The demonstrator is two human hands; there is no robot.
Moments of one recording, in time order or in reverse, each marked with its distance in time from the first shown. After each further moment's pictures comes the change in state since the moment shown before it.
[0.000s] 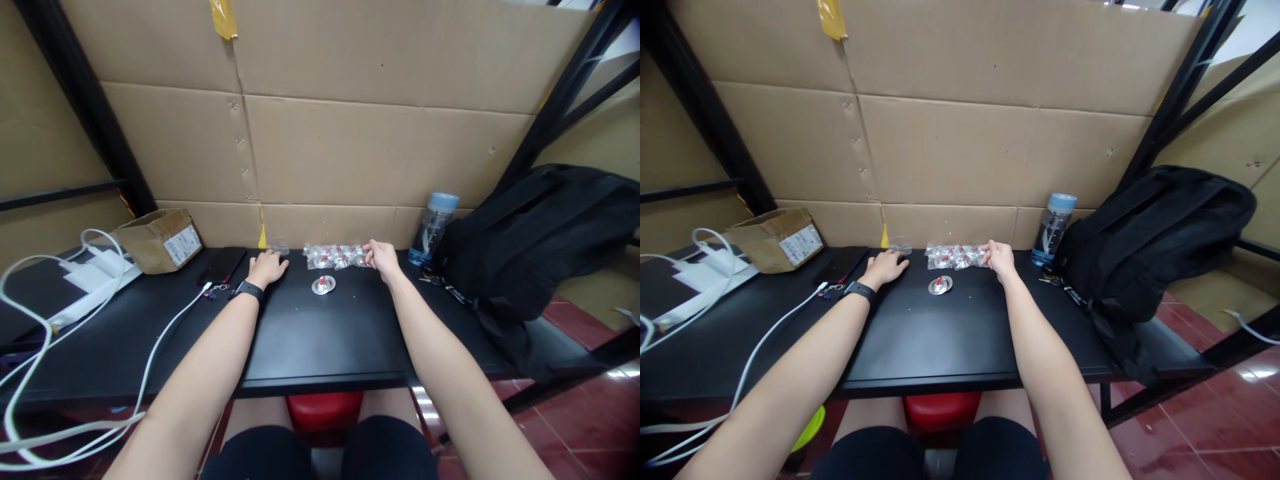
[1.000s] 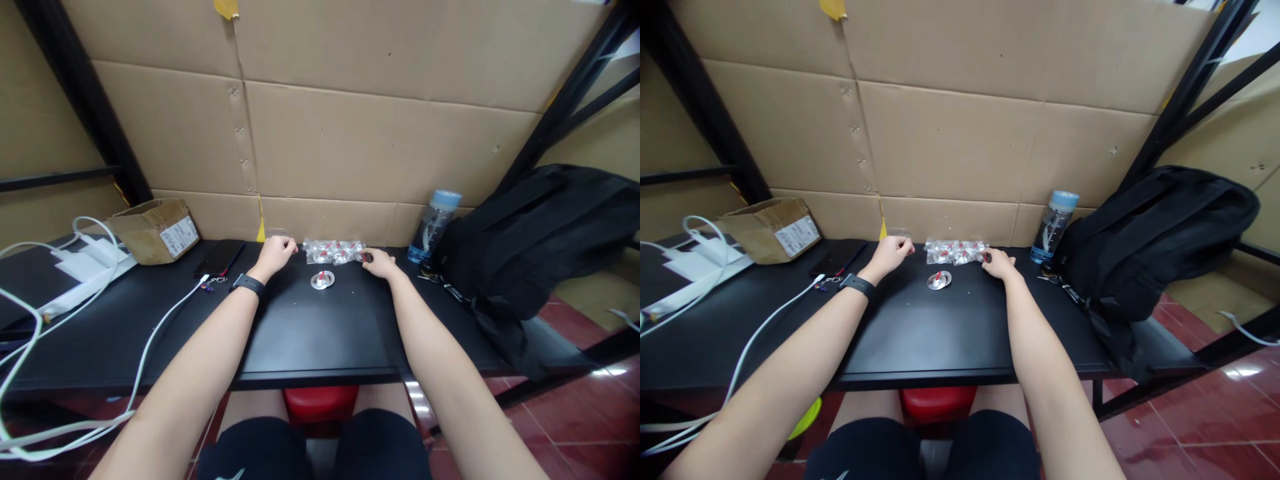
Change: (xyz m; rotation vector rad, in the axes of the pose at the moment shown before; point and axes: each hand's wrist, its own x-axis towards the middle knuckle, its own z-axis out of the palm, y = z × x) left_hand -0.003 0.030 -0.023 -0.569 0.252 0.231; right_hand 0.003 0.019 -0.020 -1.050 -0.223 -0.085
